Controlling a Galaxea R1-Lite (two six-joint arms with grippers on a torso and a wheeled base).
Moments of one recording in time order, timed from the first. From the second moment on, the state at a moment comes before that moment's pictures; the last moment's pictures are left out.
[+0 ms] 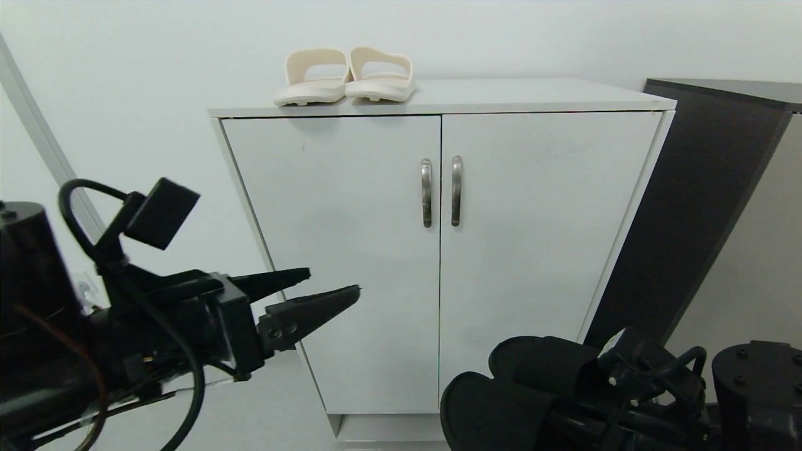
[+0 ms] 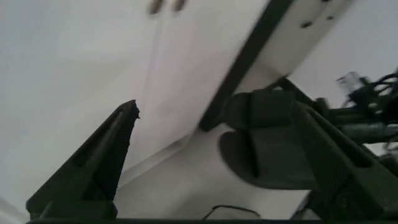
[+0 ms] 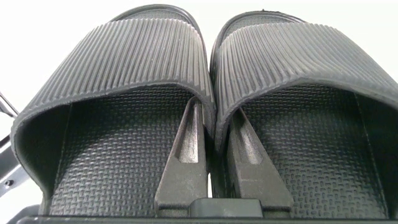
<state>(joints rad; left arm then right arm) -0.49 1.26 -0.57 -0.58 -0.31 -0.24 0.83 1.47 -0.31 -0.73 -0.06 0.05</state>
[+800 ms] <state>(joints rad) -0.65 1.73 -1.13 -0.61 -0.42 -0.42 0.85 1.49 -0.31 -0.74 -0.06 0.05</state>
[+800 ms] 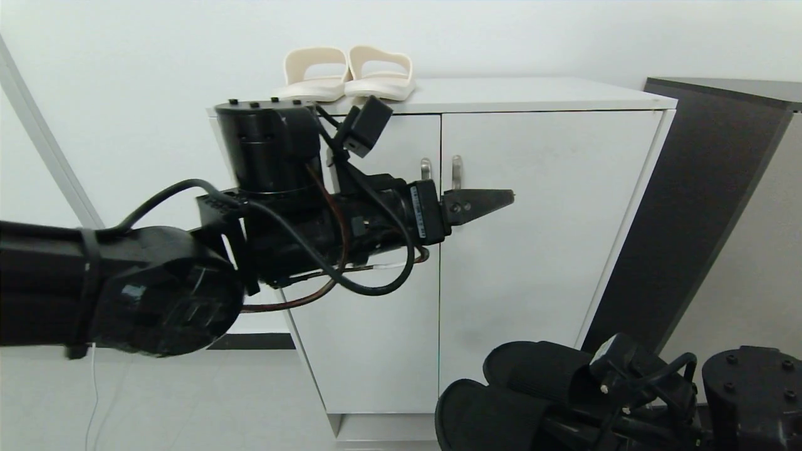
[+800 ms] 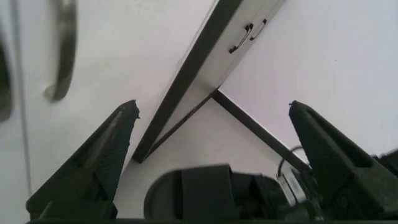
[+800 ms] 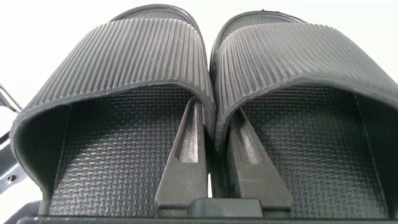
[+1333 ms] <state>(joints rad) -0.61 1.82 -1.29 -0.51 -0.35 -0.40 0.85 1.49 -0.31 -0.74 -0.06 0.05</state>
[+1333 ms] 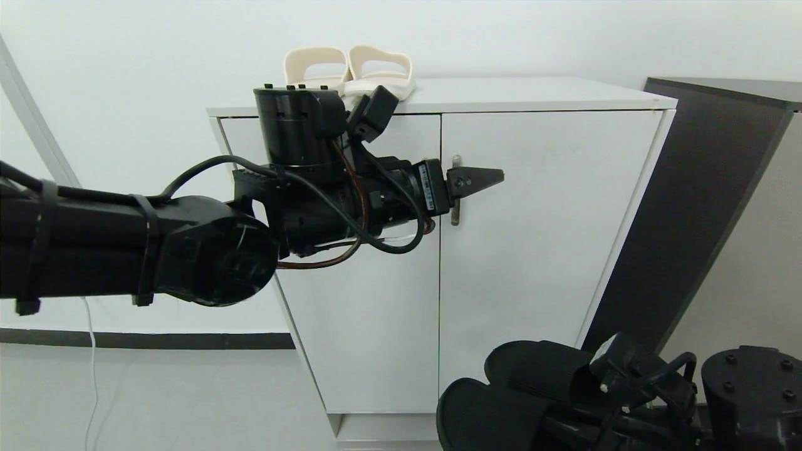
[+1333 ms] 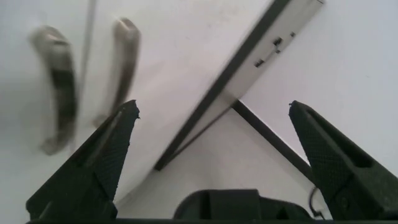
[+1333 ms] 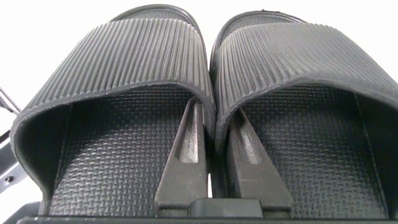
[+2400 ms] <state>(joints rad) -0.61 1.94 -1.45 -0.44 -0.23 -0.35 0.85 1.50 -0.31 -0.74 -0.06 0.05</state>
